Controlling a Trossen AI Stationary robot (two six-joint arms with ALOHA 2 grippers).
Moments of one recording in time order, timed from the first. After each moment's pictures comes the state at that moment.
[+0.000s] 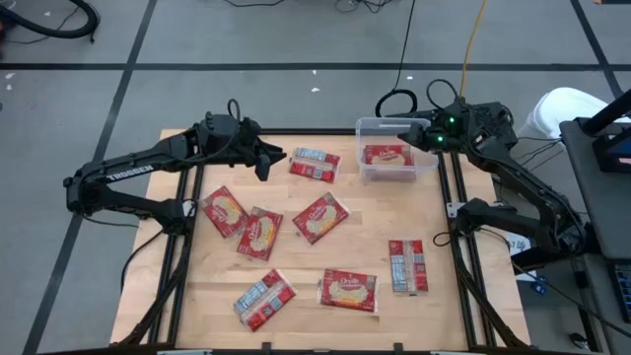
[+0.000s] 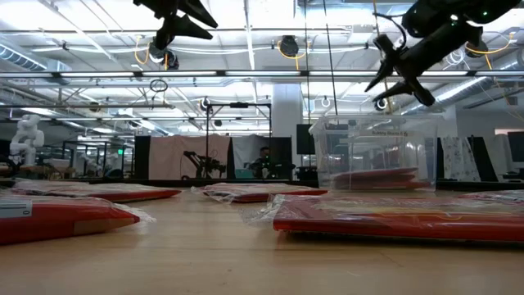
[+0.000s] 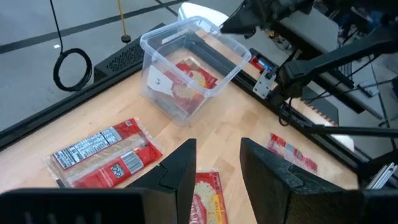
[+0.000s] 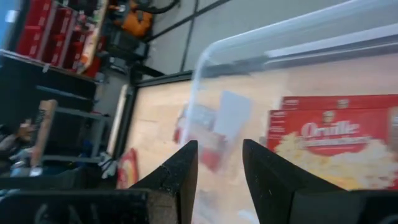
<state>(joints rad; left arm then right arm) 0.33 1.13 1.12 -0.43 0.05 -0.43 -0.98 0.90 0.73 -0.40 -0.39 0.82</state>
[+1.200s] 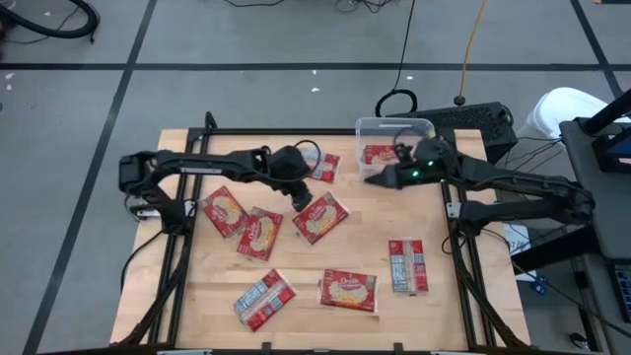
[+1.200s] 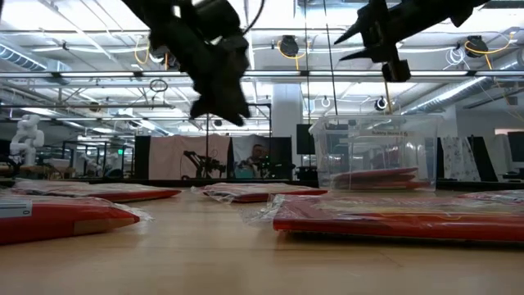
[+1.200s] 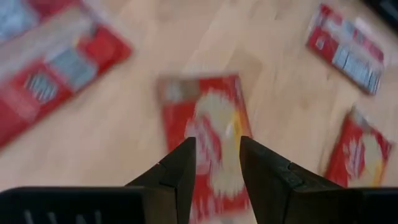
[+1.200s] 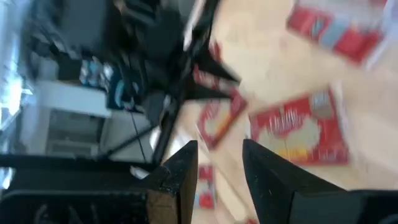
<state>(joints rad) 0.25 1.62 1.12 -0.37 0.19 -0.39 -0.30 0.94 0.73 -0.21 -0.26 1.10</state>
